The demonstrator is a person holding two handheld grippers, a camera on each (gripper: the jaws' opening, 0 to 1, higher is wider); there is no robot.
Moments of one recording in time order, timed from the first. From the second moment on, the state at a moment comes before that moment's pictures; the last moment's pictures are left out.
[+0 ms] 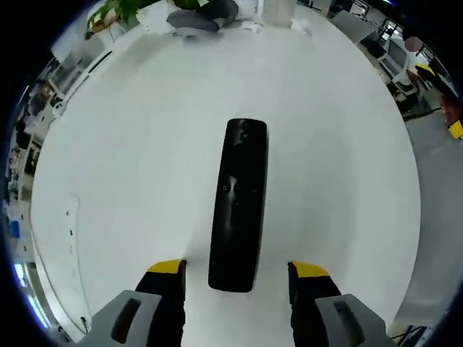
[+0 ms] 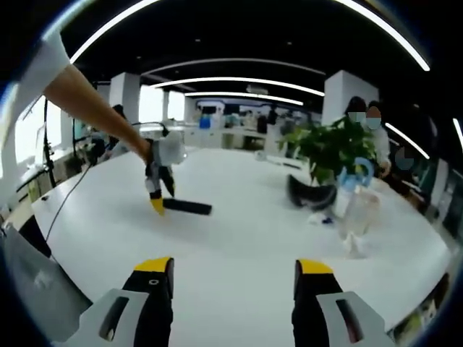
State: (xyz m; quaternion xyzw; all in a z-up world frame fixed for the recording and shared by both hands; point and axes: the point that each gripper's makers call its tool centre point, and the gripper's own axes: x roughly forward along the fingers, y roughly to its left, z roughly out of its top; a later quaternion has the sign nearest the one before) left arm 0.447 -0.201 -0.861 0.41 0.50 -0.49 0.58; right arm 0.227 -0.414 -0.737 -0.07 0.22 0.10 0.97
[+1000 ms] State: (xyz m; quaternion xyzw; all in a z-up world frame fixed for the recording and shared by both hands) left arm 0.429 -0.205 -0.866 0.44 0.50 -0.47 0.58; right arm 0.229 -0.423 -0.724 -0.05 0.19 0.08 0.98
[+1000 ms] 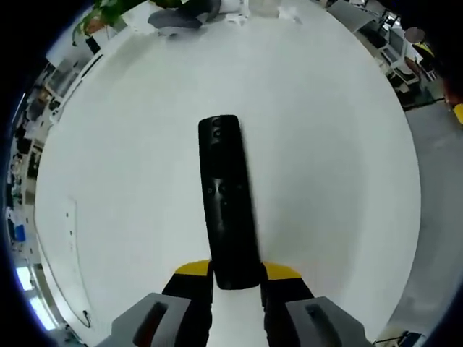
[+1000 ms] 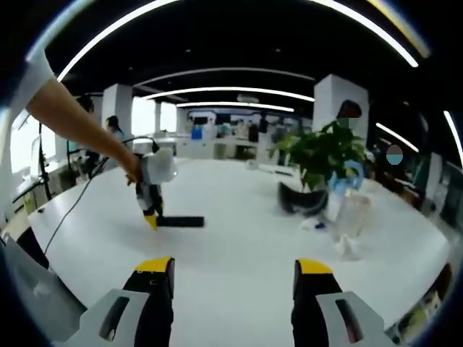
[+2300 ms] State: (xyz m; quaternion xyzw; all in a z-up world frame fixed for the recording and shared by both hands) left arm 0.387 -0.205 -0.868 0.46 0.53 -0.44 0.56; right arm 0.228 -0.426 -0.724 -0.05 0.19 0.07 0.98
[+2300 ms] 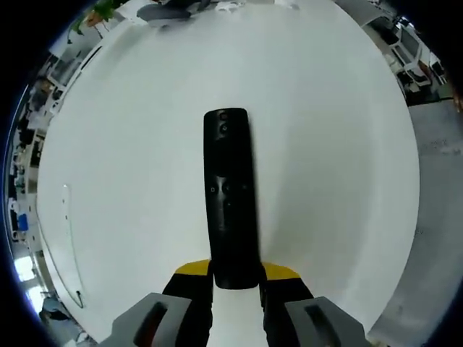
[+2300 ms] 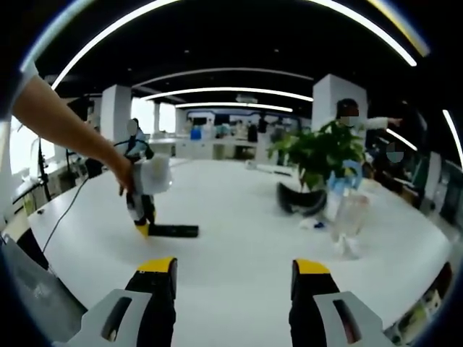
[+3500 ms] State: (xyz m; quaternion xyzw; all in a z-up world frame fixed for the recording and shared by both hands) left arm 0.349 -0.201 -0.867 0.47 0.51 -0.46 0.55; right arm 0.228 -0.428 -0.724 -0.05 0.19 0.07 0.98
